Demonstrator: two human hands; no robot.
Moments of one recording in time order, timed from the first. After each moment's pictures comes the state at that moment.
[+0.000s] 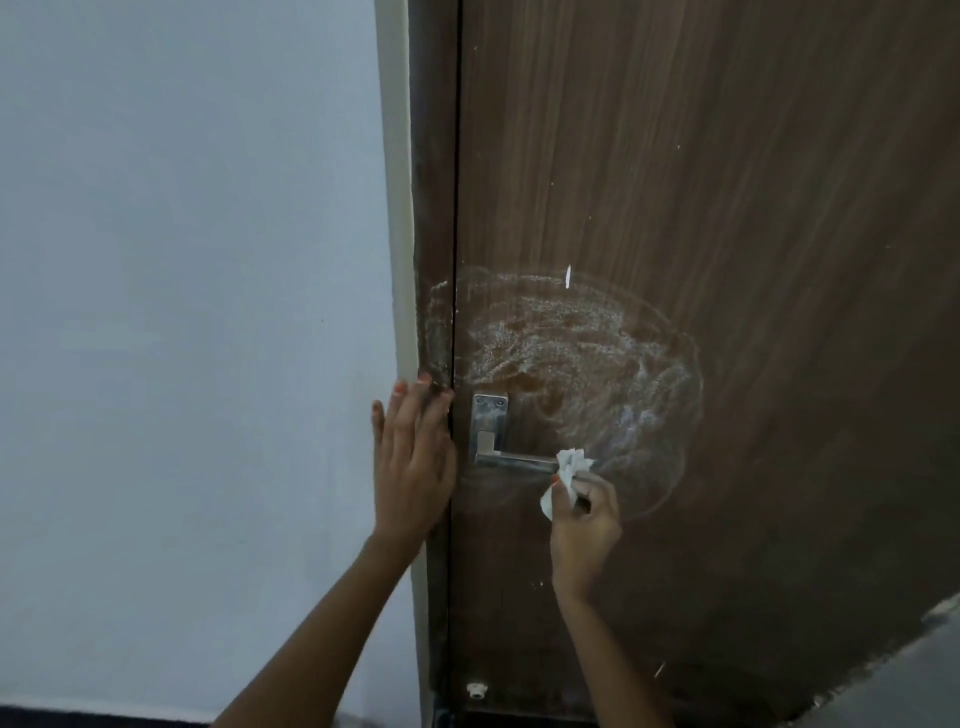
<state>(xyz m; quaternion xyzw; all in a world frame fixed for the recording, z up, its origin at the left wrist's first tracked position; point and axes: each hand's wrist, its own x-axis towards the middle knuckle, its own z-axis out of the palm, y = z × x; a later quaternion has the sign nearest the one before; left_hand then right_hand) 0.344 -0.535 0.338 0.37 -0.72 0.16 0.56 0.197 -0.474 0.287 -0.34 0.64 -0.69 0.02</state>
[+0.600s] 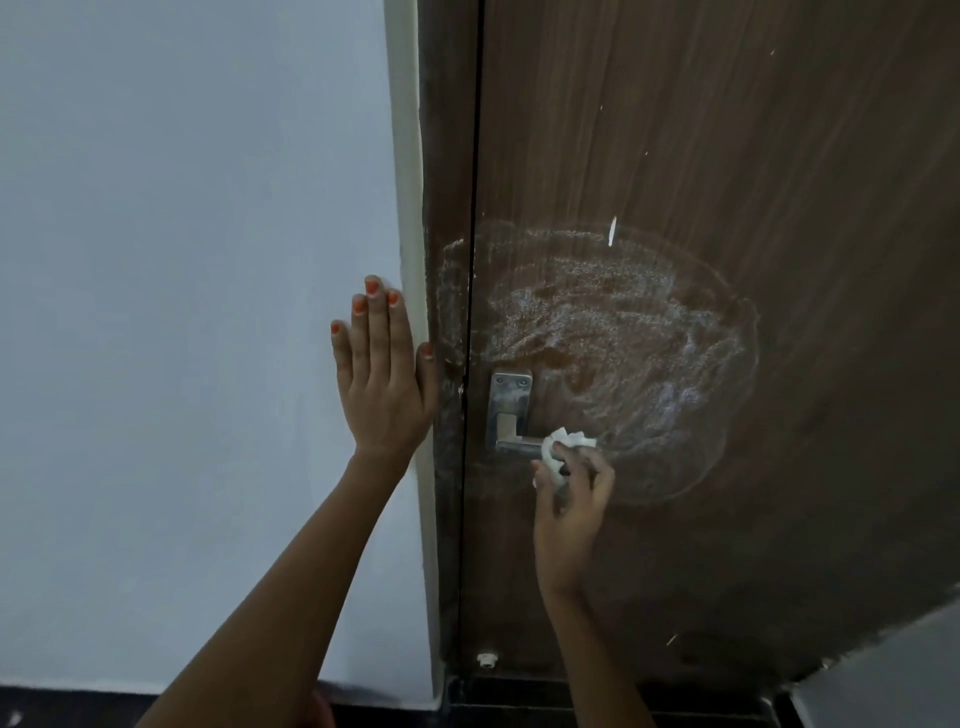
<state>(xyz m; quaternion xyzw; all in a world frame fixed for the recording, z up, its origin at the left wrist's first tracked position) 0.358 -0.614 0.350 0.37 -0.66 0.30 0.59 0.227 -0.503 0.262 -0.43 0.62 -0.66 -0.02</state>
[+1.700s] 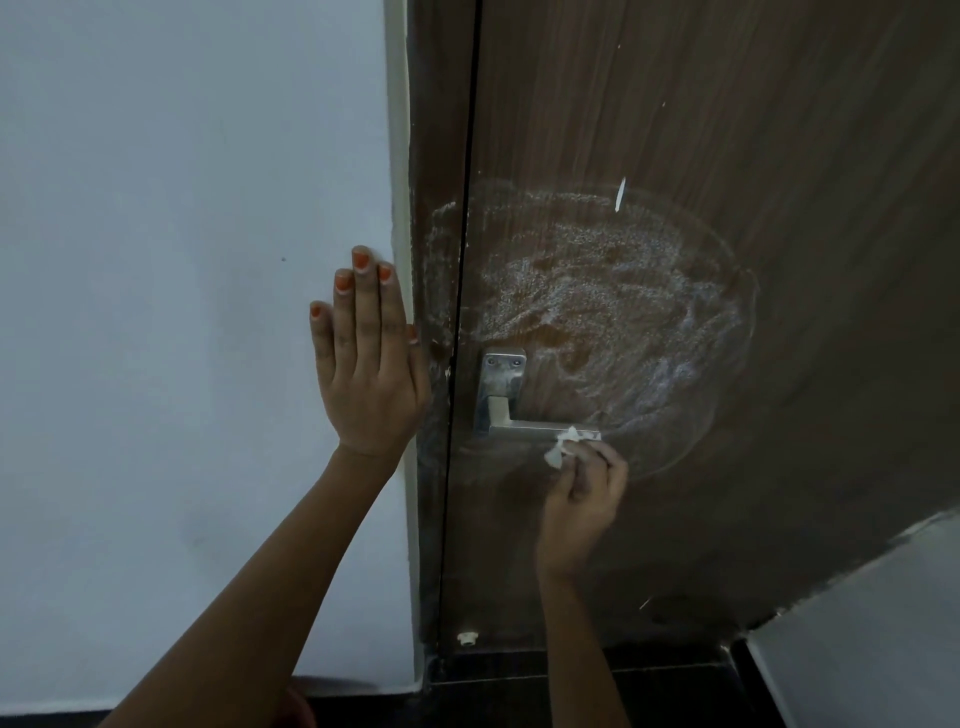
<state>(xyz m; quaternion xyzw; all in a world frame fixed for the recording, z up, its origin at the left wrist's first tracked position) 0.356 -0.622 0.341 0.33 -0.64 0.30 0.63 0.227 -0.513 0.250 -0.33 0.65 -0.67 -0.12</state>
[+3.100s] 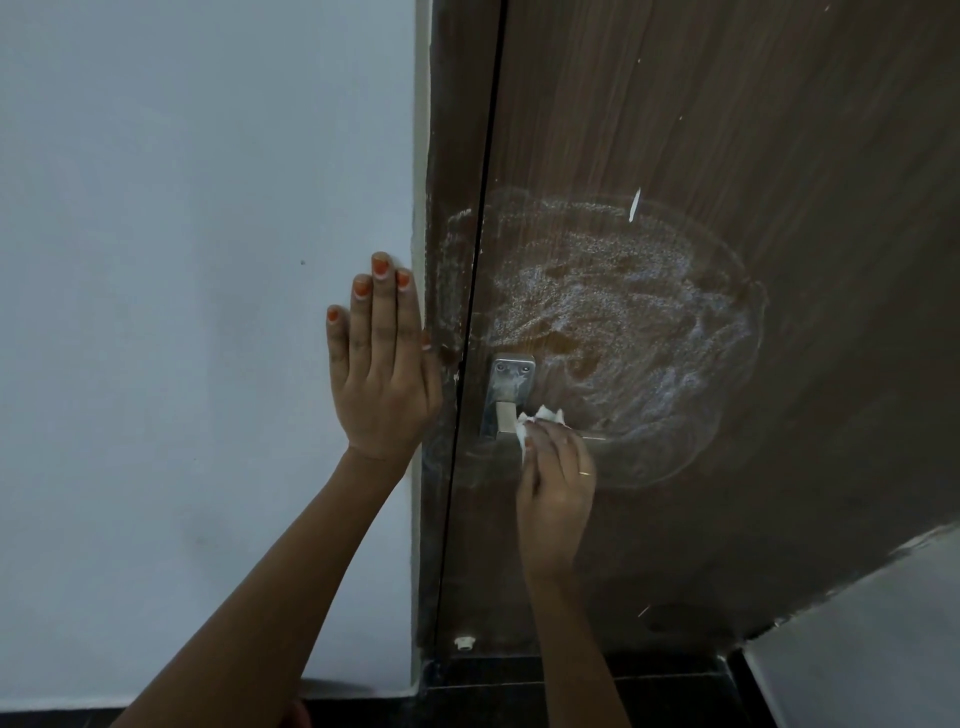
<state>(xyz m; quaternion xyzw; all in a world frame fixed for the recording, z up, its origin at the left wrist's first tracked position) 0.358 -0.624 0.339 0.32 -0.64 0.30 0.63 0.237 -0.521 0.266 -0.51 0.65 -0.51 -0.23</state>
